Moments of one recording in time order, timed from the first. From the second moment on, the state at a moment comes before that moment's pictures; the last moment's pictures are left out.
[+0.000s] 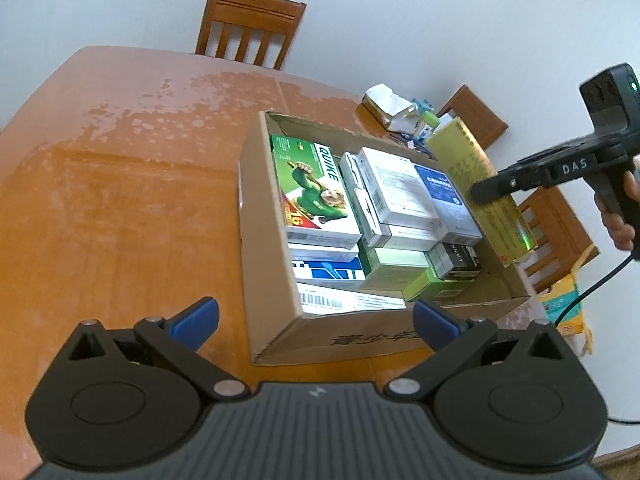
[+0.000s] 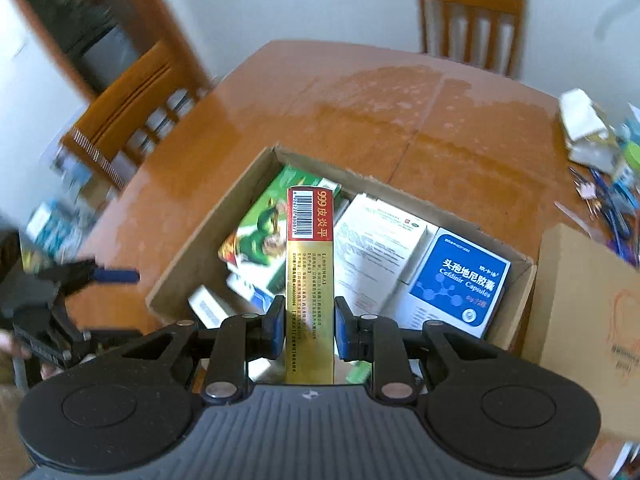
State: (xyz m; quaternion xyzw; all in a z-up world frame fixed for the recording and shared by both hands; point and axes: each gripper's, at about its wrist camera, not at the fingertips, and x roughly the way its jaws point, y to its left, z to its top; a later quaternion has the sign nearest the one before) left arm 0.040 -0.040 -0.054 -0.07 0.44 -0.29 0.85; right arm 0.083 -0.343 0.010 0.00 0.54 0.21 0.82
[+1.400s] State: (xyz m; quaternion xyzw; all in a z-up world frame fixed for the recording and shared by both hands) left arm 0.041 -0.068 -0.061 -0.08 0.46 -0.21 0.86; right arm 0.075 -0.287 -0.073 -0.22 0.62 0.41 0.63
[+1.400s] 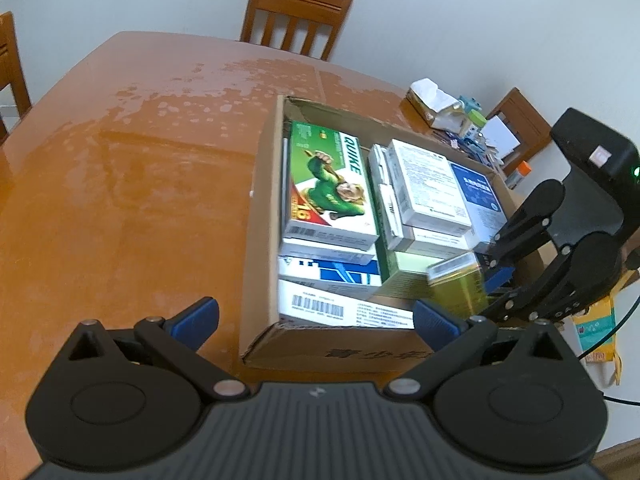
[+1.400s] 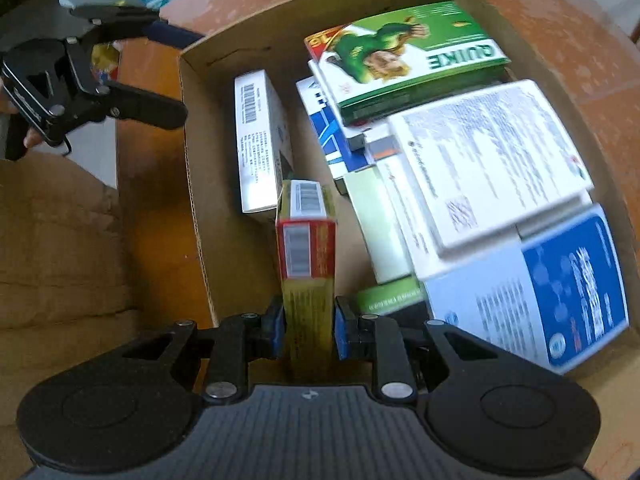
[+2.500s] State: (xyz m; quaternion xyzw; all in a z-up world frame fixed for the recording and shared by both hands) left arm 0.035 -0.044 -0.060 -0.09 0.46 -0.19 0.86; right arm 0.095 -0.249 -0.051 -0.18 0.63 0.40 0.65
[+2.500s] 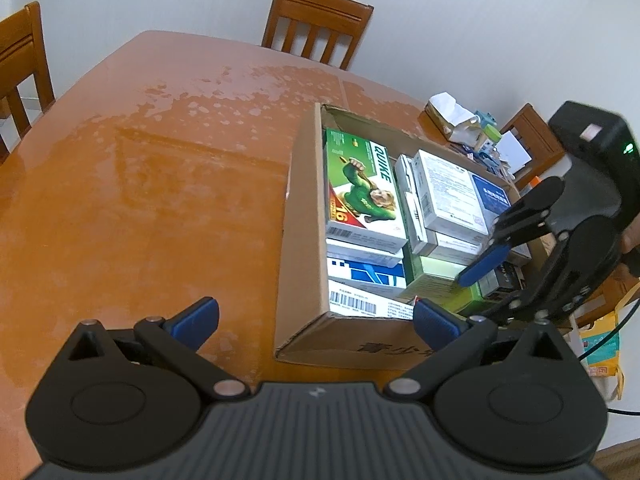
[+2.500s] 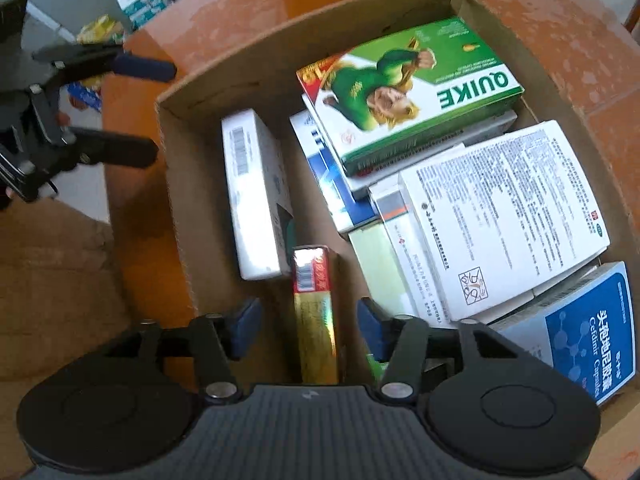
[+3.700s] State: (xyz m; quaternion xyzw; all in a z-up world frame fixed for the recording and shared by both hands) left arm 0.042 -0.002 -0.039 0.00 0.38 -0.35 0.85; right arm -0.003 -0.253 0.037 -0.01 0.52 0.04 0.85
